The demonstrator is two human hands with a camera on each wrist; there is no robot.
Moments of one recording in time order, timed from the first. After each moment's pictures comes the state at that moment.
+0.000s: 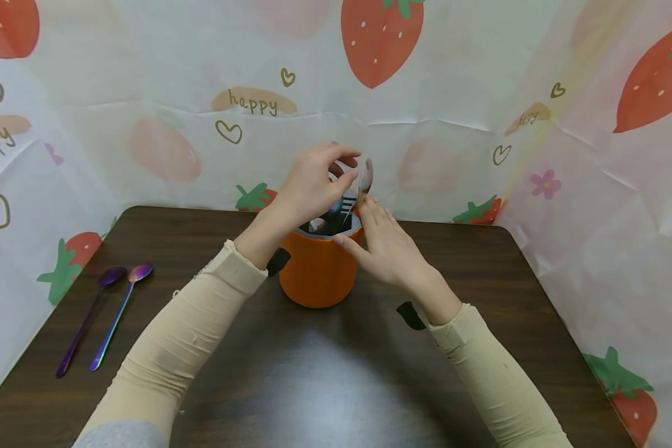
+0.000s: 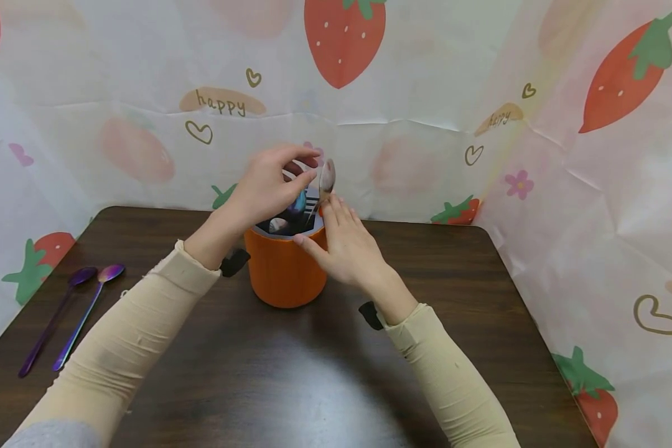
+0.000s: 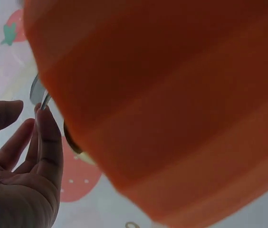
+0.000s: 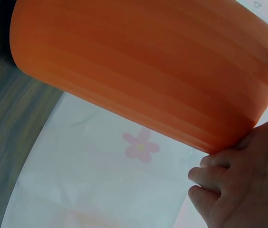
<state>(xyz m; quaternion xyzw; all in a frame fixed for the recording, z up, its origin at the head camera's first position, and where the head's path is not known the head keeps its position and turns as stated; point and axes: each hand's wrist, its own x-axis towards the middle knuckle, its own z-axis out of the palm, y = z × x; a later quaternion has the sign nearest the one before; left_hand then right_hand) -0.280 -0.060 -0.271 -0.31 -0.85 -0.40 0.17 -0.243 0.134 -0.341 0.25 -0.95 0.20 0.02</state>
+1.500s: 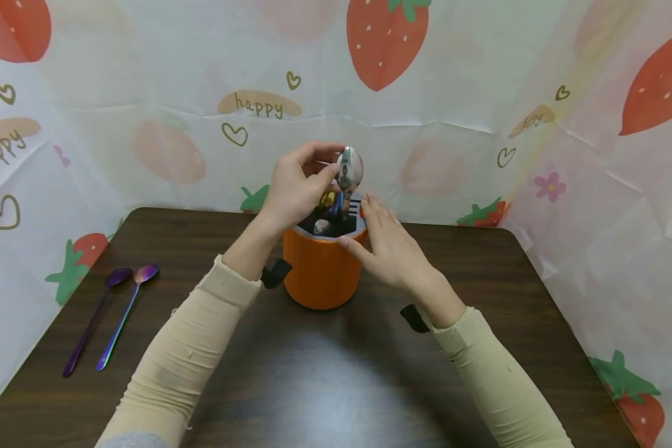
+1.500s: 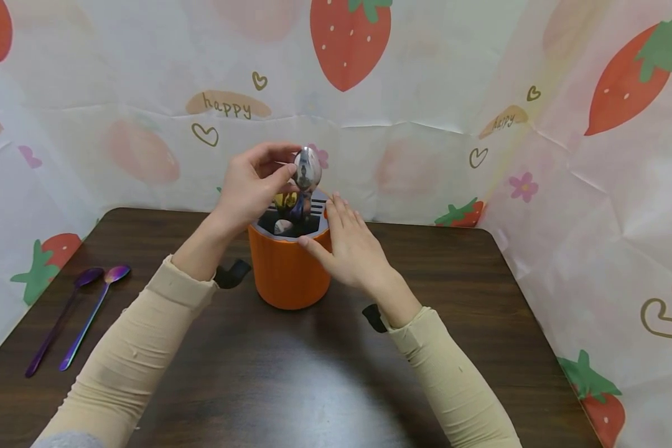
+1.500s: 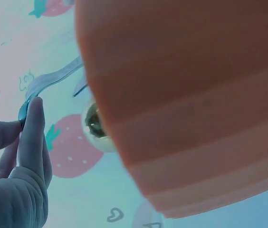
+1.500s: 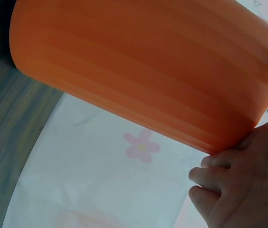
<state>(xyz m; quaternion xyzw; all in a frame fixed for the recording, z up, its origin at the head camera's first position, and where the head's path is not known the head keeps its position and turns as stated) -0.268 -0.079 -0.278 -0.25 -0.72 -0.64 0.13 -0.241 0.132 -0.341 0.24 -0.95 0.20 0.02</state>
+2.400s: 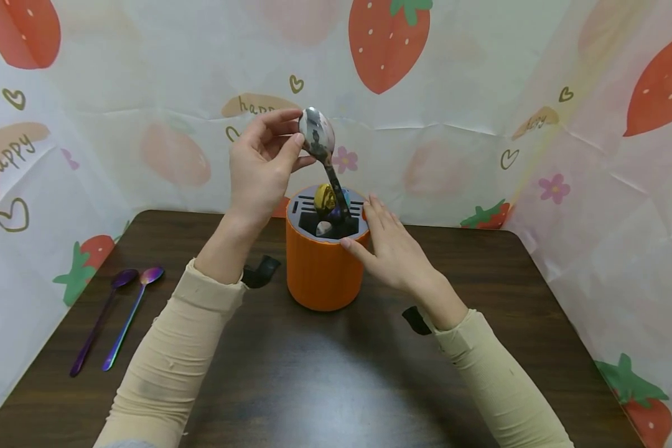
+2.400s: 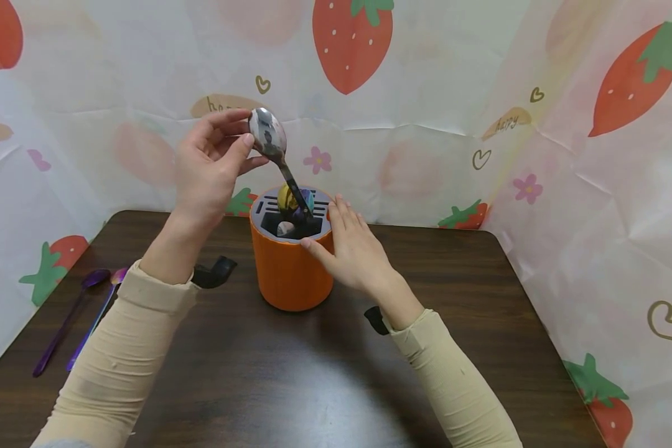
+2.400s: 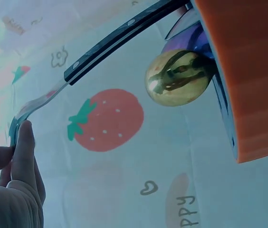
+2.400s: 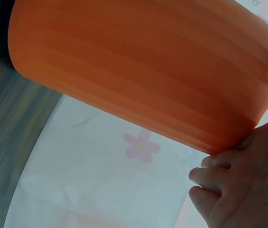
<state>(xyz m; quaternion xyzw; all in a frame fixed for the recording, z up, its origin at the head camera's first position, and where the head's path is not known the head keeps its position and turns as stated) -0.246 -0.103 -0.245 -0.21 -0.61 -0.72 0.25 -0.242 0.130 -0.342 0.24 -0.95 0.19 0.03</state>
